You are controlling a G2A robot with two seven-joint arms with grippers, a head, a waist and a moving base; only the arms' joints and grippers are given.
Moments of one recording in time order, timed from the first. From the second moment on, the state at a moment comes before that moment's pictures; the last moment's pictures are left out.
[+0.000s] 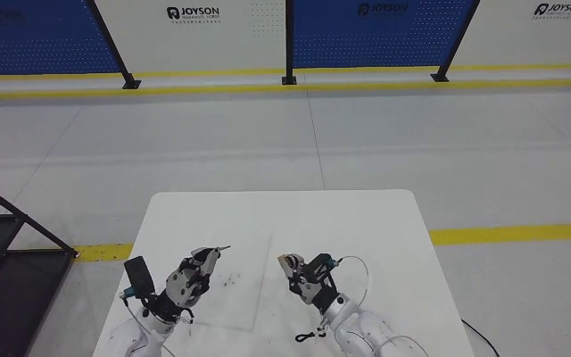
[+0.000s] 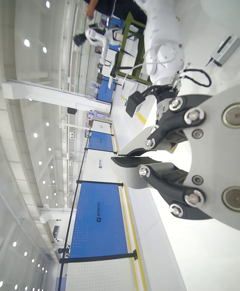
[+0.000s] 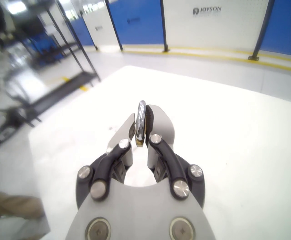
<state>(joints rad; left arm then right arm) 1.96 -1.14 -1.54 -1.80 1.17 -0.82 0.68 -1.68 -1.27 0.99 -1.64 -1.13 -0.29 -0.17</state>
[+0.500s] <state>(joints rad) 1.93 -1.15 -1.47 -1.77 1.04 -0.99 0.73 -1.72 -1.25 1.07 -1.66 -0.95 -0.50 -0.26</state>
